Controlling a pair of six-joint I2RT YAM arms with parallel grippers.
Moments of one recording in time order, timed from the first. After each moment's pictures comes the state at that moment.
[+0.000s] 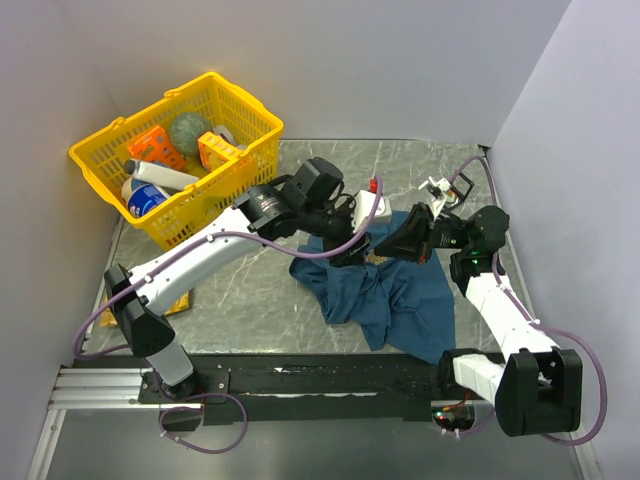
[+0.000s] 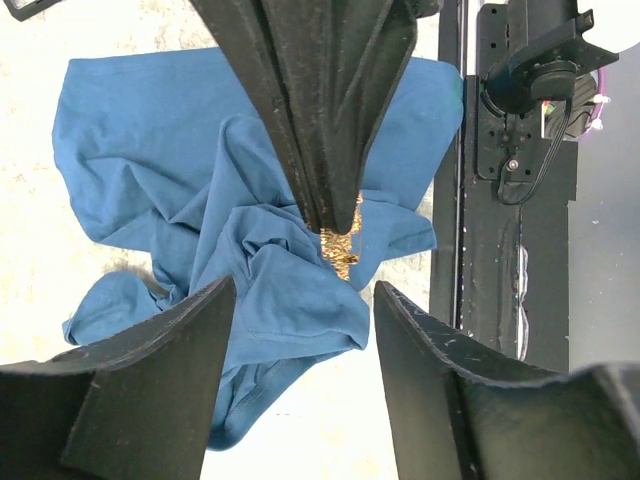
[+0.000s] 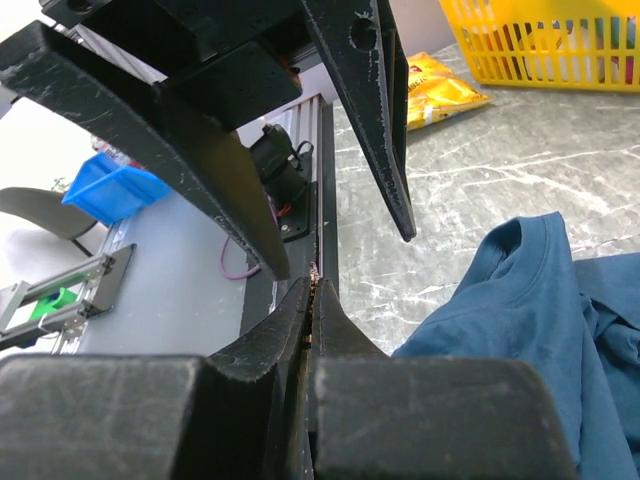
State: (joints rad) left arm -0.93 1.64 1.77 -0.79 0.48 0.34; right arm 0.04 1.08 0.65 0.76 -1.48 0.78
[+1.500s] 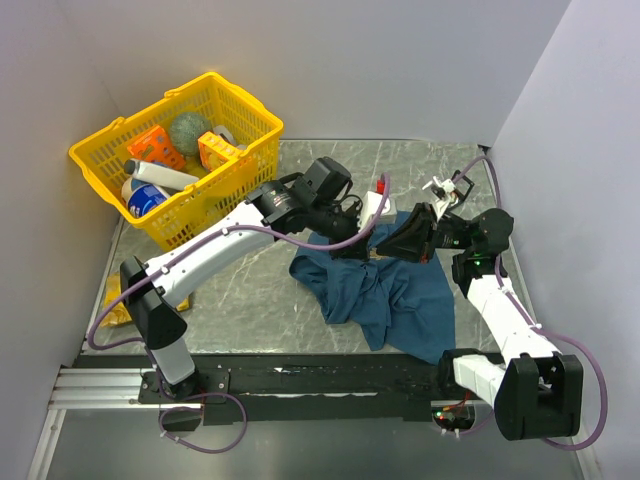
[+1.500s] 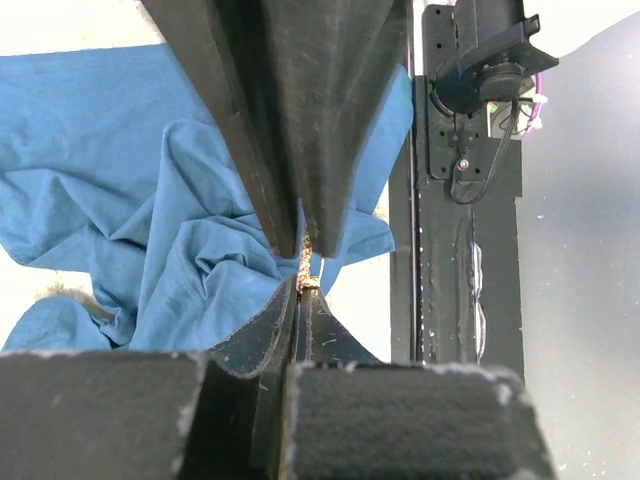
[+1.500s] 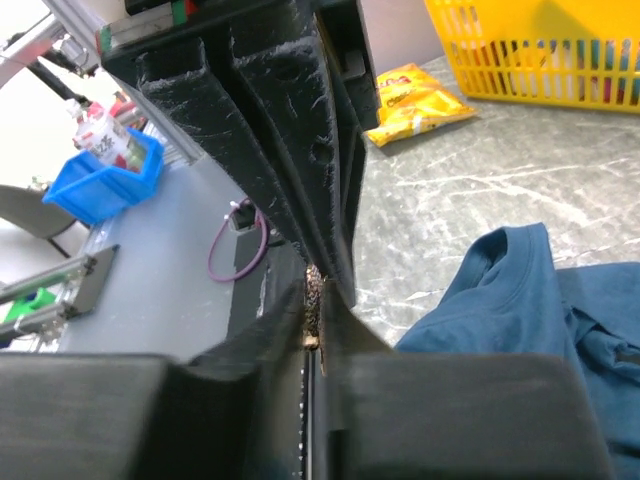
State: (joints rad) left arm -0.92 1.72 1.81 -0.82 0.61 0.32; right arm 0.04 1.05 0.65 0.78 -1.47 0.78
